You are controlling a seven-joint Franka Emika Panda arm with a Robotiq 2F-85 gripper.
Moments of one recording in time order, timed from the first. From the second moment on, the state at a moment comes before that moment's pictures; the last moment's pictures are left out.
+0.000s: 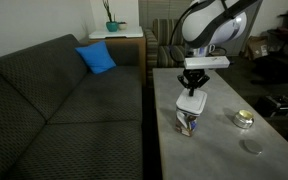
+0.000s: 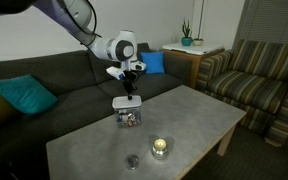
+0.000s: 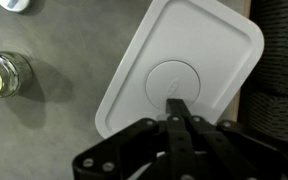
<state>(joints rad) 0.27 1.44 -0.01 -0.81 -0.01 2.19 0.48</state>
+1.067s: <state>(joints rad) 0.24 1.29 0.04 -1.05 -0.01 2.23 0.33</state>
